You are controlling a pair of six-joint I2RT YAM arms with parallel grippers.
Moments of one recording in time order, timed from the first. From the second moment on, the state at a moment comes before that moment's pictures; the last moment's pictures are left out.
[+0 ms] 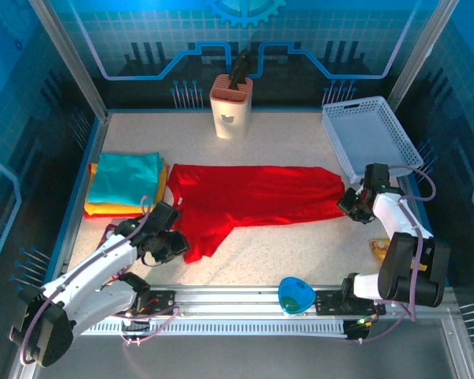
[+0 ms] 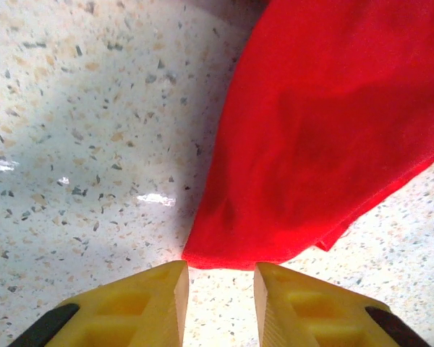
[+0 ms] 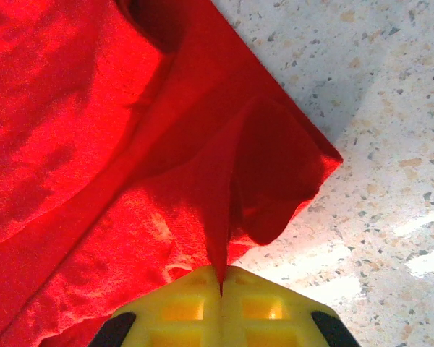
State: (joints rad) left arm -0.48 0.94 0.53 -0.87 0.15 -0.99; right arm -0.21 1.34 0.77 -0.65 -0.21 0.49
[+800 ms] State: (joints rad) left arm -0.55 1.14 0.48 -0.77 0.15 -1.06; right arm -0.21 1.35 0.77 -0.65 -0.21 0.49
